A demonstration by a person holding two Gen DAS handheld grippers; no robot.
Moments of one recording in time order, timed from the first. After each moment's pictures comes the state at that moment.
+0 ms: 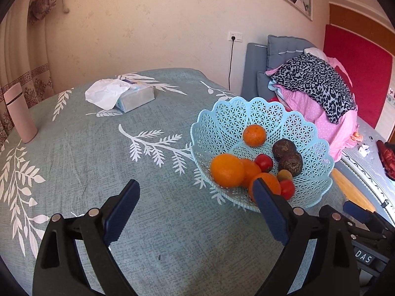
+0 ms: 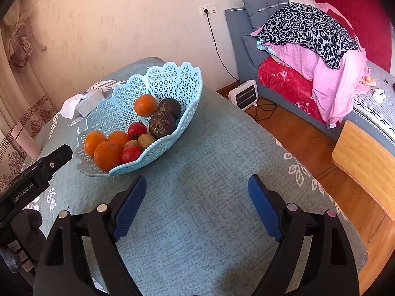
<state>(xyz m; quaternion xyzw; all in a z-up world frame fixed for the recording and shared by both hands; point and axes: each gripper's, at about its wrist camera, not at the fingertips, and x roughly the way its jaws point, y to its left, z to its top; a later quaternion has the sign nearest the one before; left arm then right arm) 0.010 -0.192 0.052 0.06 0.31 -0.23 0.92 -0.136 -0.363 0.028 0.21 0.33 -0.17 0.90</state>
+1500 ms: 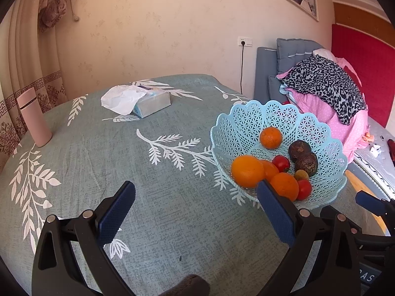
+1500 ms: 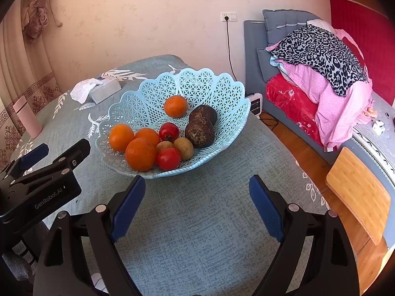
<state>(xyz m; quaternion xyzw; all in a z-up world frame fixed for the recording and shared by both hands) 0.010 -0.181 0.049 0.08 0.29 -0.19 0.93 -0.115 -0.324 0.048 0.13 0.34 -0.16 0.91</state>
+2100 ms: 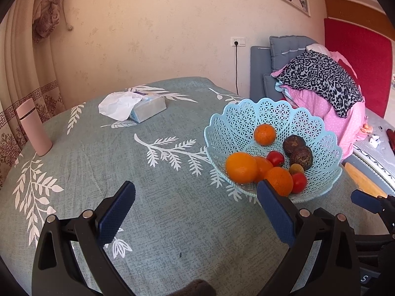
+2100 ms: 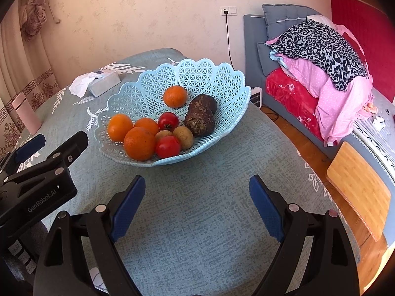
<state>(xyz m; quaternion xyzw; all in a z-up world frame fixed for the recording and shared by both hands) 0.002 -0.182 0.050 0.10 0.28 -0.20 0.93 -0.118 -0.318 0.041 0.14 0.36 -0.16 0.91</state>
